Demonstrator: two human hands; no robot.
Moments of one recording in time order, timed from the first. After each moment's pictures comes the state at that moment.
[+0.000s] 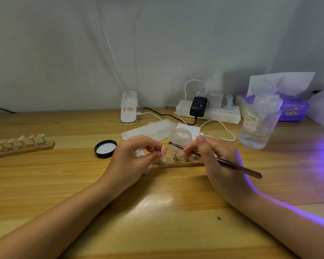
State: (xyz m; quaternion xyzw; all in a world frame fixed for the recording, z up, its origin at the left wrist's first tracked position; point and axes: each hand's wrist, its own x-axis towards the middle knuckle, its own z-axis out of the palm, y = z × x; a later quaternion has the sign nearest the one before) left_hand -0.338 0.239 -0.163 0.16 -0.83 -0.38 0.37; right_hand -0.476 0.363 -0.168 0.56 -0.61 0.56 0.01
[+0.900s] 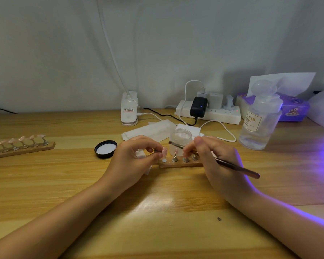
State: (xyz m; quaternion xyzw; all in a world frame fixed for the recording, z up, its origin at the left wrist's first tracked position) left_hand -0.338 0.236 -0.165 0.17 -0.83 -0.38 0.36; right_hand -0.476 0.361 -0.167 0.56 -0.61 0.56 0.00
